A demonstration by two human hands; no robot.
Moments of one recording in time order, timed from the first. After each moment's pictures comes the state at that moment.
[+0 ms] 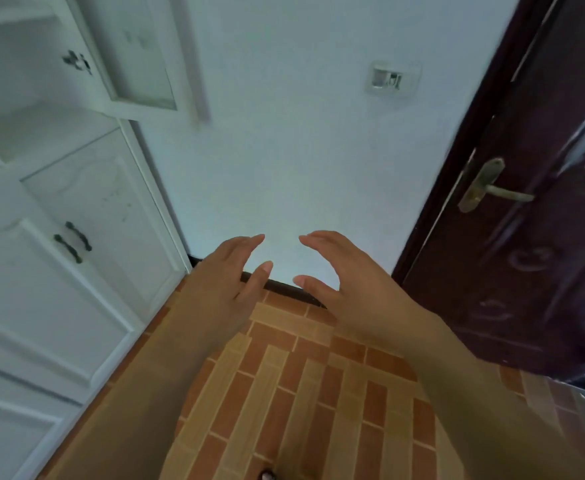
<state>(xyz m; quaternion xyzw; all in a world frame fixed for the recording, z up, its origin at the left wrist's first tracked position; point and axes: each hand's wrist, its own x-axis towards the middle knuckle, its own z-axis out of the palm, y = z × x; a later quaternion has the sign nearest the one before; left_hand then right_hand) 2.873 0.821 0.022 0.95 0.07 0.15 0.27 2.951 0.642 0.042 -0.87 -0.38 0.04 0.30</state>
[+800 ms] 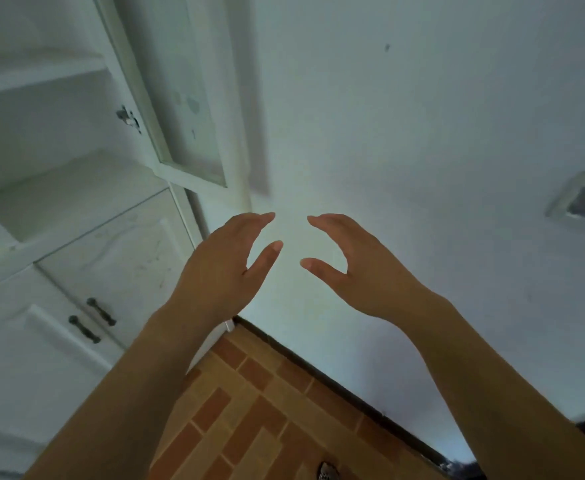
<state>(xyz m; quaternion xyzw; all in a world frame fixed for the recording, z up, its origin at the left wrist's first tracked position) 3.207 1.045 0.065 0.95 0.18 0.21 0.16 3.329 0.896 0.059 -0.81 -0.50 0.02 0.30</state>
